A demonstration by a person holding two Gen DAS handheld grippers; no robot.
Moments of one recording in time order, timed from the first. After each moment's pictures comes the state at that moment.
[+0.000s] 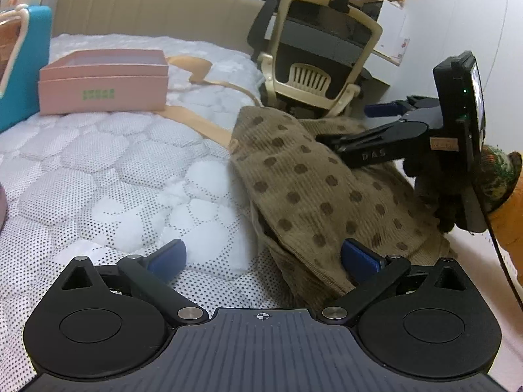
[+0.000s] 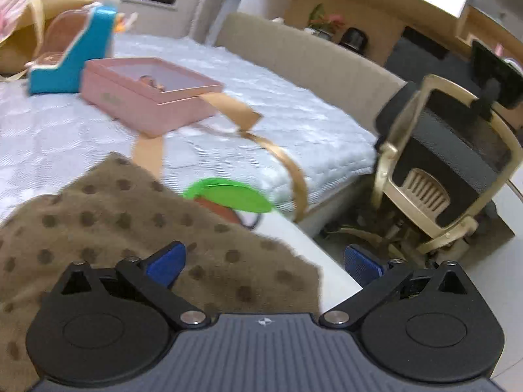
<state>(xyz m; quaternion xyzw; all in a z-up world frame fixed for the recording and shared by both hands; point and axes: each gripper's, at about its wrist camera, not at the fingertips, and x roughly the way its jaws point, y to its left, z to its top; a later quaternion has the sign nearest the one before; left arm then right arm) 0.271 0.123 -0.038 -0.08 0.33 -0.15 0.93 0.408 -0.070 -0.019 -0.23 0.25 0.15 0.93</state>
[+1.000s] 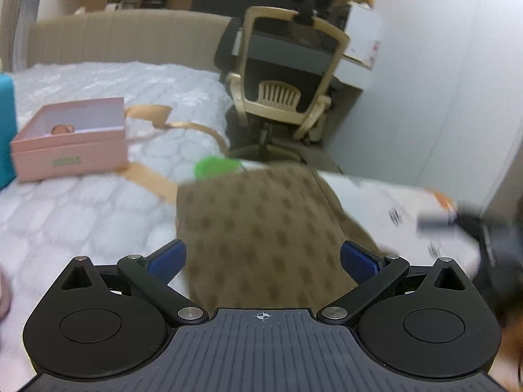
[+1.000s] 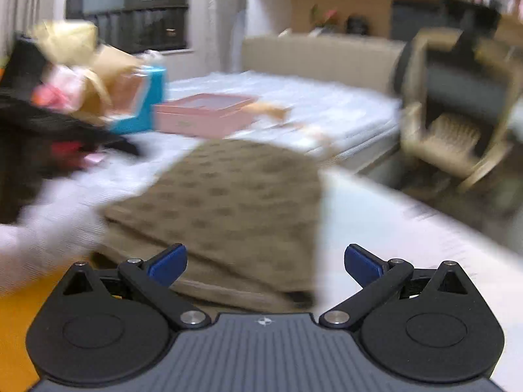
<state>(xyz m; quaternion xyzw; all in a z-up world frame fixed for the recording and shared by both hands) 0.271 0.089 0.025 -0.04 0.30 -0.19 0.93 0.254 -0.168 -0.009 -0.14 0.24 0.21 0.94</state>
